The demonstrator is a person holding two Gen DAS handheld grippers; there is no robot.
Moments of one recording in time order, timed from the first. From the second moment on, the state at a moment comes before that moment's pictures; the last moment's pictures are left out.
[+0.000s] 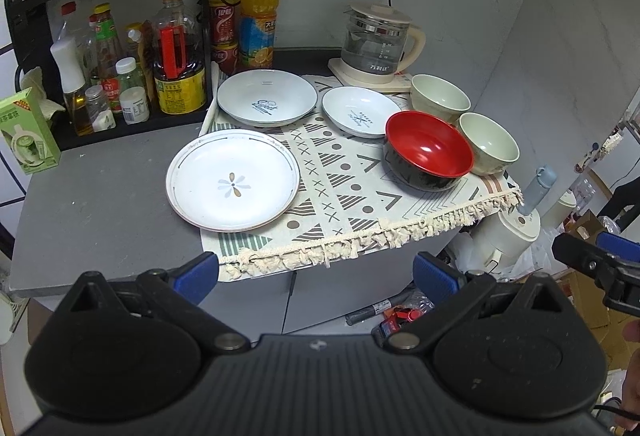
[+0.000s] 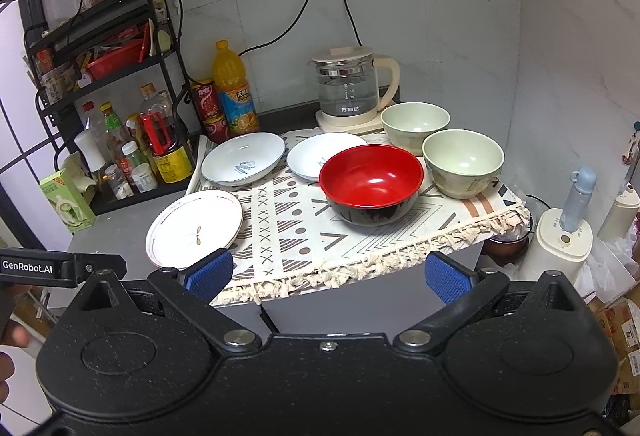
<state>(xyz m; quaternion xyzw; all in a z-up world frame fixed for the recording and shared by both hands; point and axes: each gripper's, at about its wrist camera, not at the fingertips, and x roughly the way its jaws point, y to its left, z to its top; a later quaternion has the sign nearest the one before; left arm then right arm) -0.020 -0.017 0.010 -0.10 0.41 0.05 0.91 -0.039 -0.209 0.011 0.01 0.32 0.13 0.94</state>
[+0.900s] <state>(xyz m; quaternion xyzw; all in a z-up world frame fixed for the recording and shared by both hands) -0.001 -0.040 0.009 -0.11 0.43 0.06 0.90 -0.019 -0.229 0.003 0.02 0.34 0.14 0.93</state>
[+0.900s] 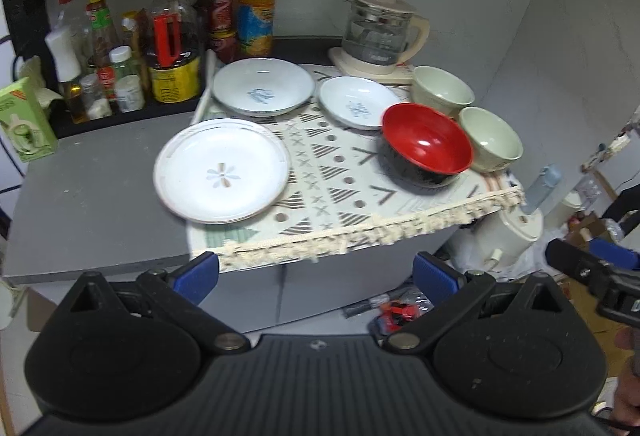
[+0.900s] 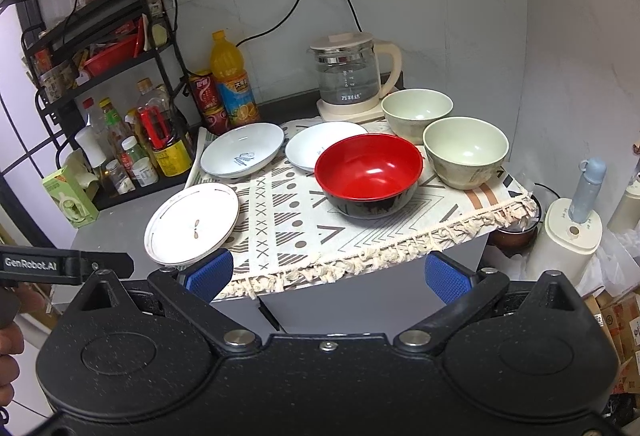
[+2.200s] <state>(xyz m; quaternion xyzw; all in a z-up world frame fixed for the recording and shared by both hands) 0.234 -0.039 -0.015 -0.15 0.48 0.01 0.86 0.165 -0.268 -0.024 0.08 0.40 0.05 0.91</state>
